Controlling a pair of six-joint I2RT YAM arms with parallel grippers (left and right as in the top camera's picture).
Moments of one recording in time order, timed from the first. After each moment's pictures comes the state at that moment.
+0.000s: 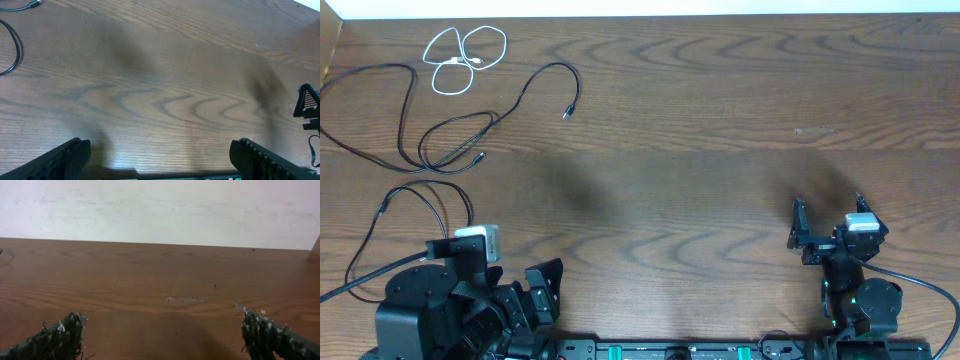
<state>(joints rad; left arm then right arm) -0.15 0.63 1.31 -1.50 0.17 -0.36 0.01 0.01 0.01 -0.08 -0.03 -0.01</state>
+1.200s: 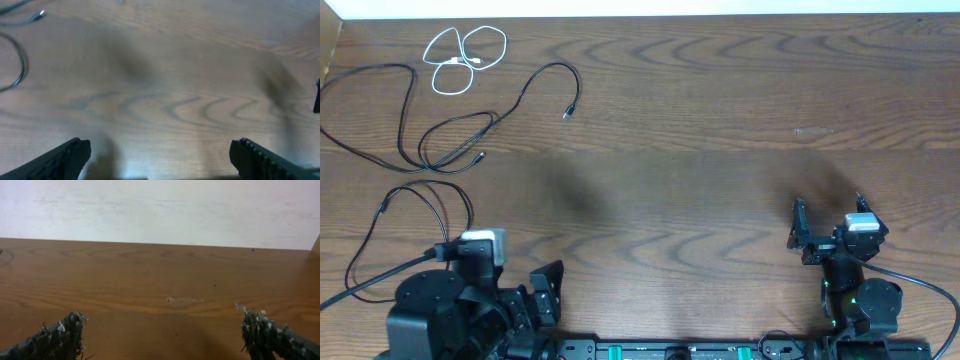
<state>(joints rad) -0.15 0.55 1.19 -1.41 0.16 -0.27 0.01 0.01 0.01 -0.08 -0.03 -0.01</state>
